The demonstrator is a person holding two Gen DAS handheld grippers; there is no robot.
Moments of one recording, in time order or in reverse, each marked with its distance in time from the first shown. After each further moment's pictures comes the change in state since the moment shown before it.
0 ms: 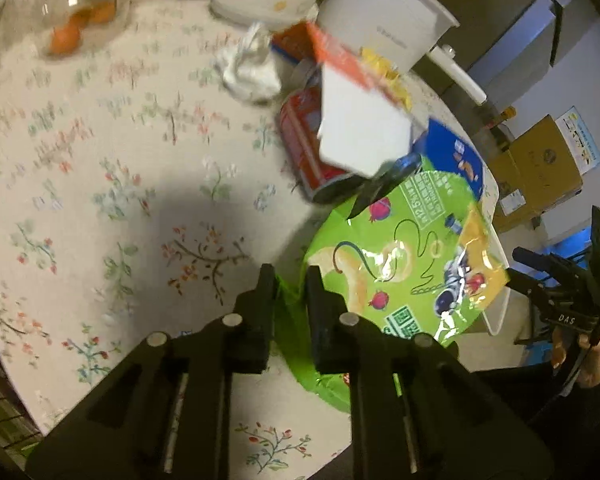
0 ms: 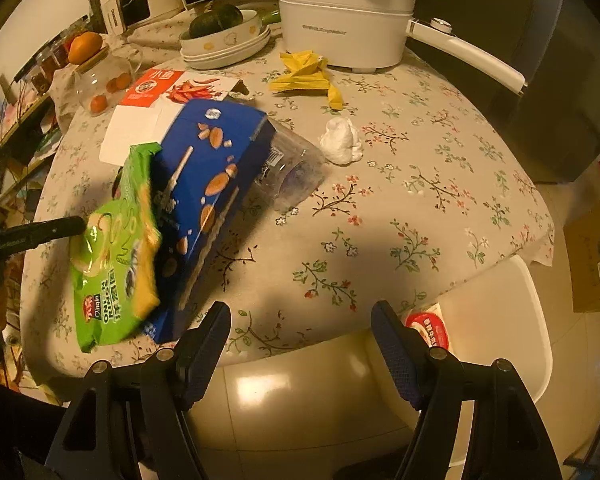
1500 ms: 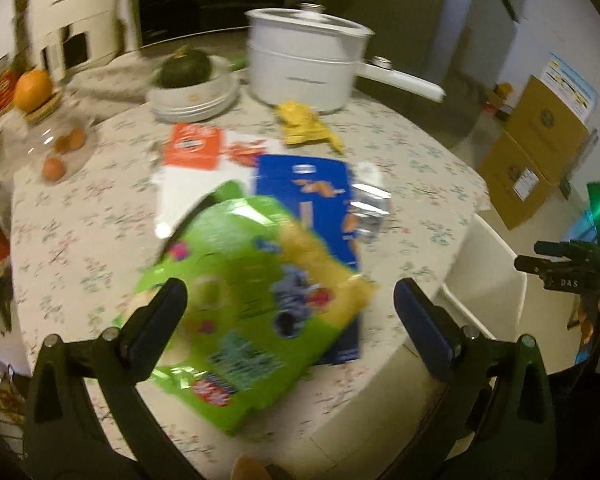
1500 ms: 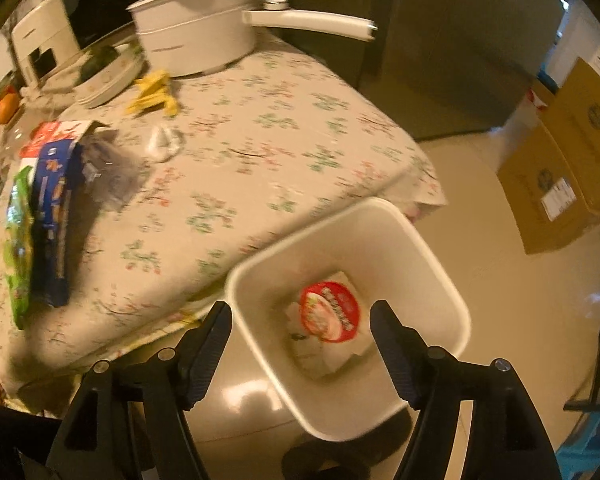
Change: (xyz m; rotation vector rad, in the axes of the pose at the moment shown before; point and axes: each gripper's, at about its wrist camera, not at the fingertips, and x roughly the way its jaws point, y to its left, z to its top) left arm -0.018 -0.122 0.005 0.200 -0.170 0.162; right arm -0.032 -0.130 -0.036 0.171 -0.003 -0.132
